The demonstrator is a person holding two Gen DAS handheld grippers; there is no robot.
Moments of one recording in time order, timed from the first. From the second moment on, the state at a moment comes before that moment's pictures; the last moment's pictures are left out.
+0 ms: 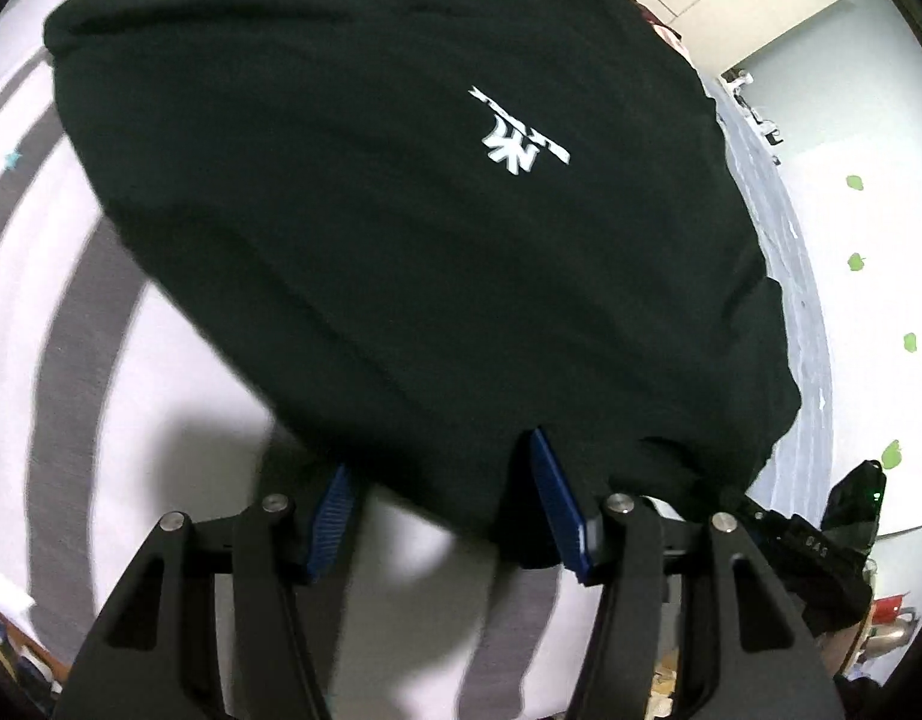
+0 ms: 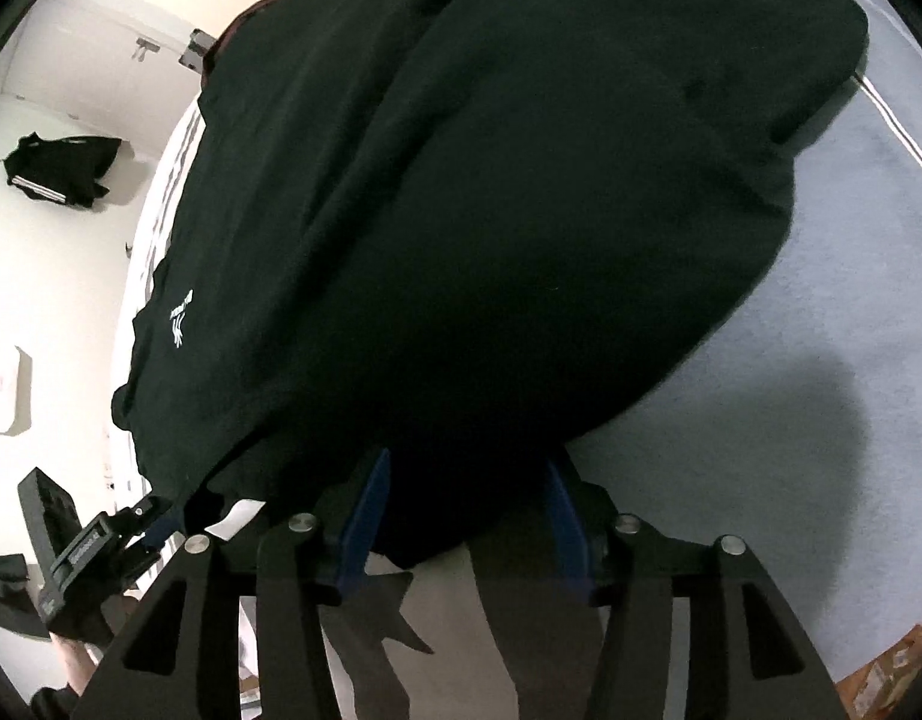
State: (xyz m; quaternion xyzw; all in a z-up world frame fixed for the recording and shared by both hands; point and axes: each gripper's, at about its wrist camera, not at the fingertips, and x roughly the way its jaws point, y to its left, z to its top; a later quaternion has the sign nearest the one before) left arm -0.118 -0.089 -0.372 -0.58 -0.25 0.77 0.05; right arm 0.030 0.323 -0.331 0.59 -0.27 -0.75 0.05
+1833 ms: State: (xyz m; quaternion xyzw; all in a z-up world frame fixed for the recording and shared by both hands) left arm -0.163 -0.223 -0.349 -0.55 -0.10 0.81 -0.17; right arm -0.018 0.423 -0.305 0.59 -0.17 -0.78 -0.08
